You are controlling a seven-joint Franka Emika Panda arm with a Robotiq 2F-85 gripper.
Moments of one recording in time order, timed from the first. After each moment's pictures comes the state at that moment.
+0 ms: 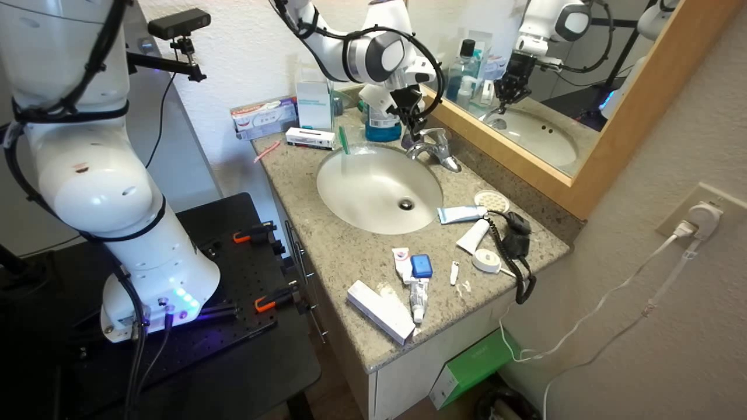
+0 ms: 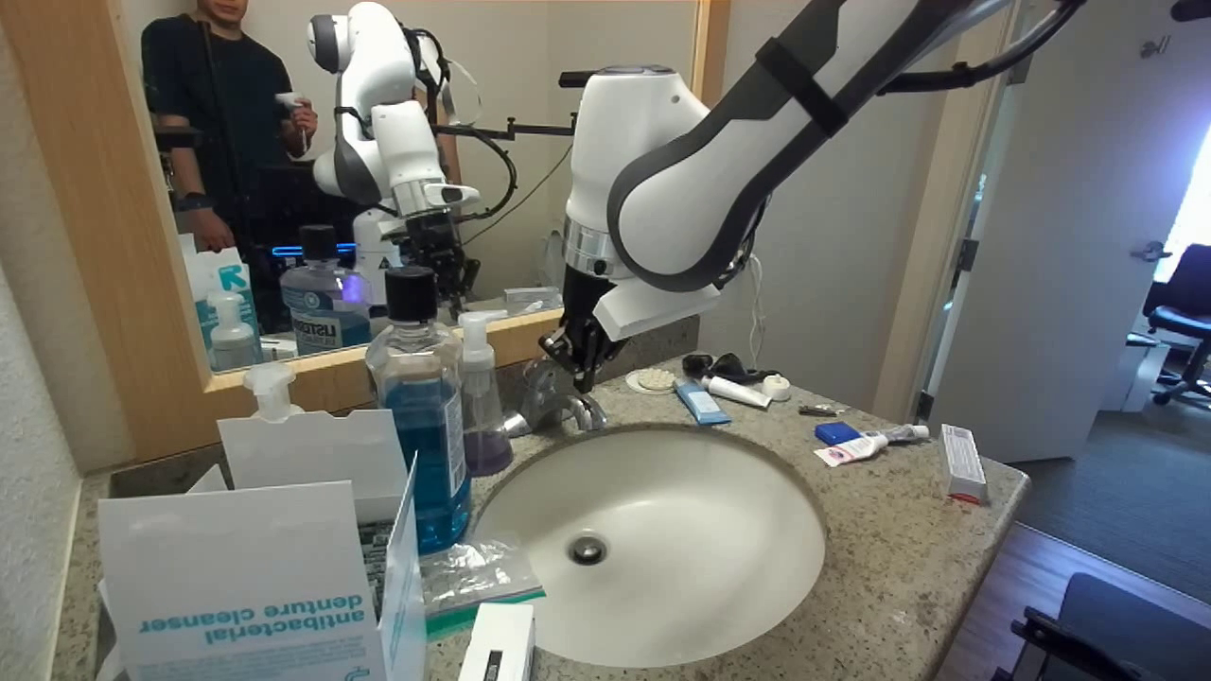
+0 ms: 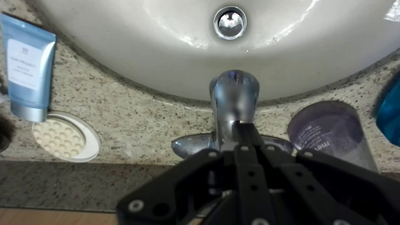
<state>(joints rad) 0.21 0.36 -0.09 -2.03 -0.30 2.66 0.43</state>
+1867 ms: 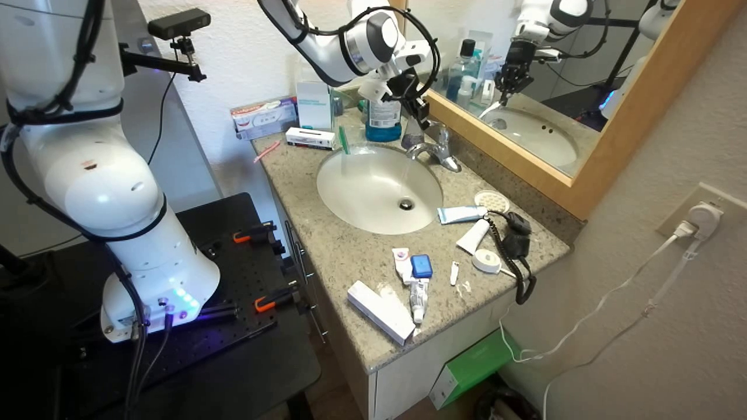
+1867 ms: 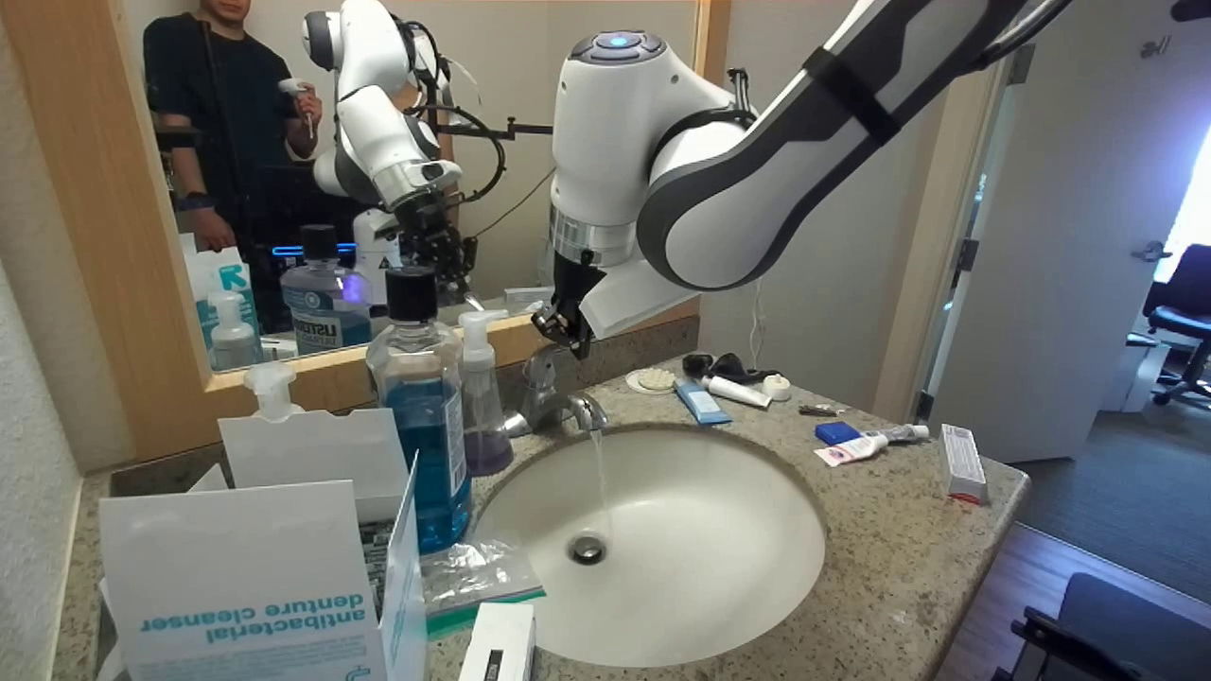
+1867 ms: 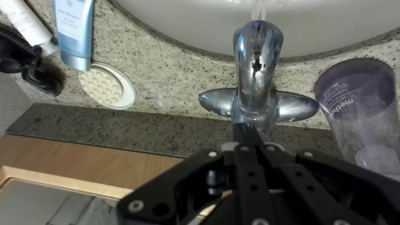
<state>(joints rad) 0.30 0.32 -0.16 -2.03 -0.69 2.66 0.79</state>
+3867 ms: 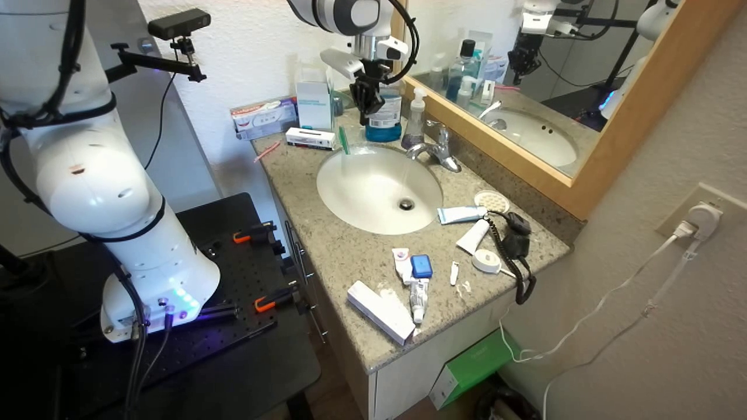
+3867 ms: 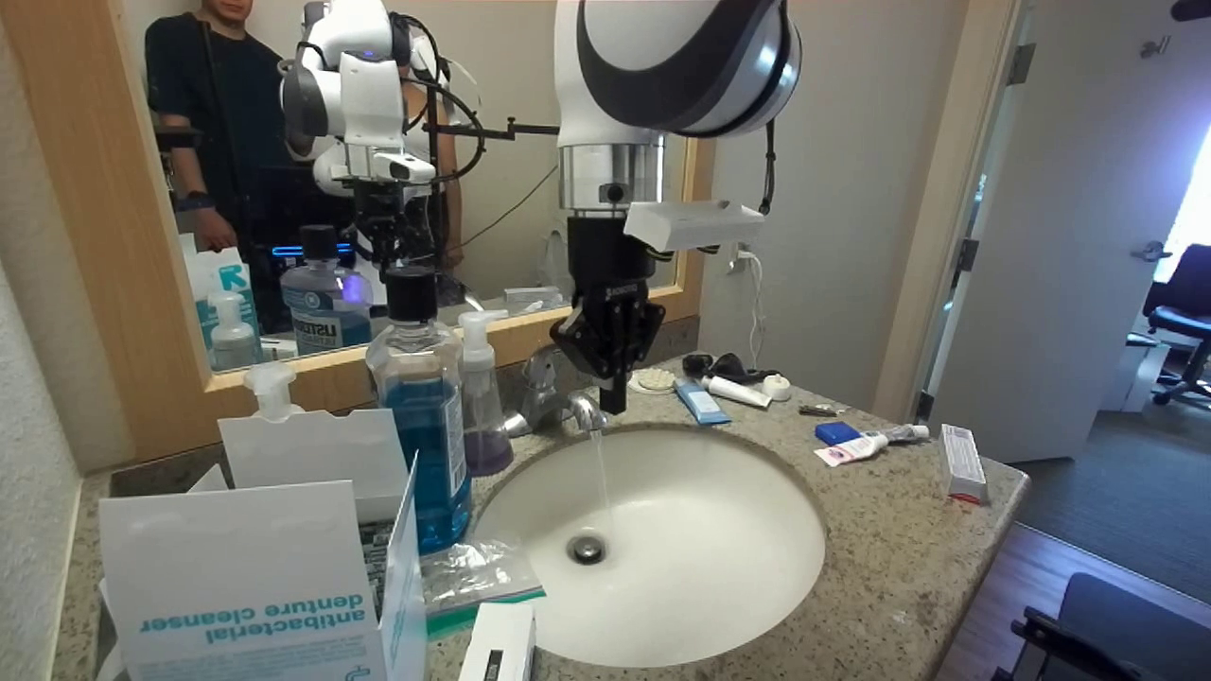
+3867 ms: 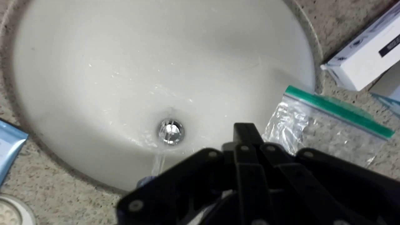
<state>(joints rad) 0.18 0.16 0.08 -2.06 0.01 2.17 0.16</state>
